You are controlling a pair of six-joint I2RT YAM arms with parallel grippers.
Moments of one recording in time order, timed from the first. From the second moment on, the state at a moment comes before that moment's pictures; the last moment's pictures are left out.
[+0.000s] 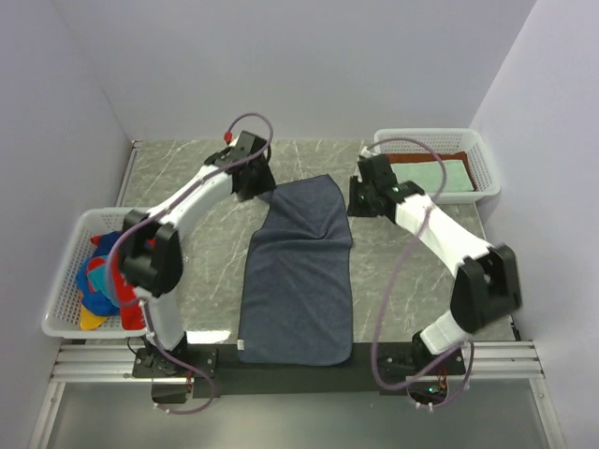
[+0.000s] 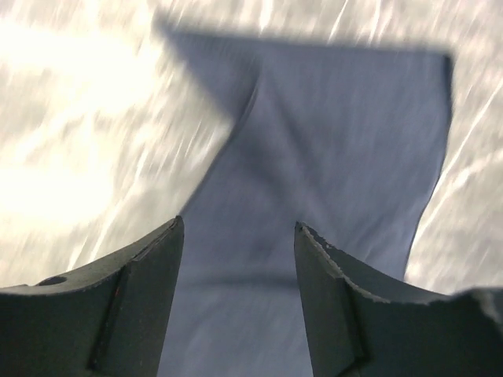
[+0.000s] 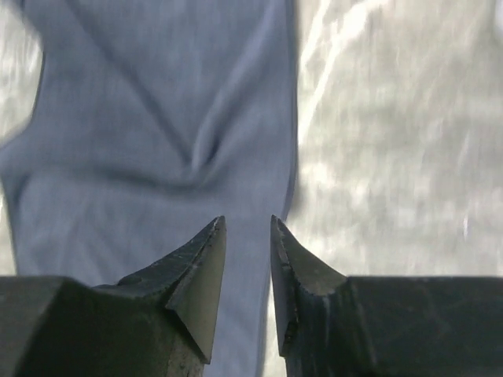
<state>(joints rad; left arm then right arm) -0.46 1.80 1.54 -0.67 -0.19 -0.77 0.42 1.49 1.18 -0.57 0.07 0.39</state>
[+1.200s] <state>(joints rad) -0.43 2.00 1.39 -0.53 -0.24 -0.81 0.39 1.95 1.28 -0.37 -0.01 0.42</state>
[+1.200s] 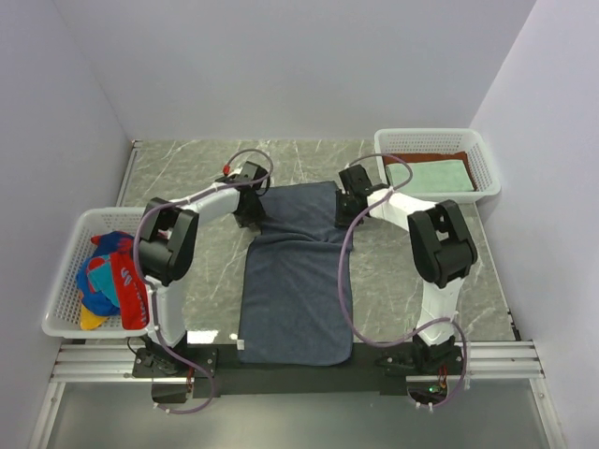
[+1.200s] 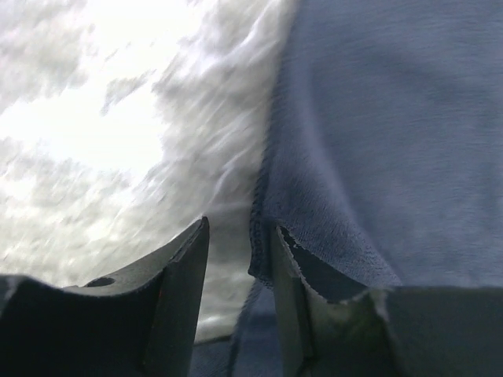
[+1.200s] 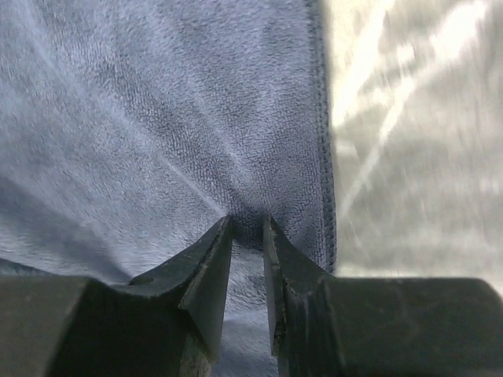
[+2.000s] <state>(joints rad) -0.42 1.79 1.38 -0.61 -0.25 -0.66 0.32 1.75 1.25 -0.43 0.04 0.27</state>
